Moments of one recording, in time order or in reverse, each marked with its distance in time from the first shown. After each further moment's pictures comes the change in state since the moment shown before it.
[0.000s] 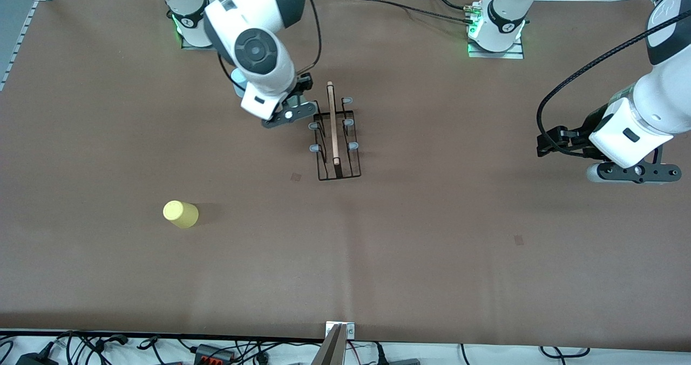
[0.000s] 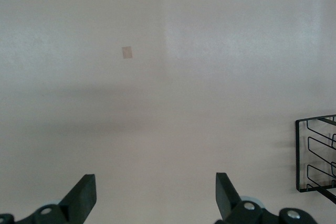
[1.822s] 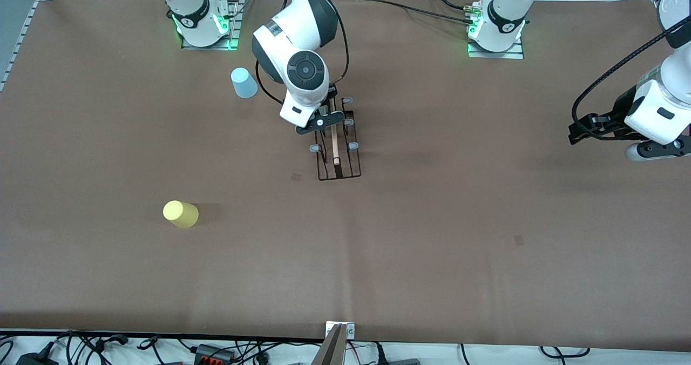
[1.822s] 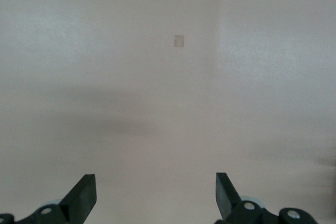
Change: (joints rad) left arm -0.409 -0.266 0.645 -0.339 -0.120 0.160 0.072; right arm 0.079 0.153 -0.001 0.001 0.001 0.129 0.039
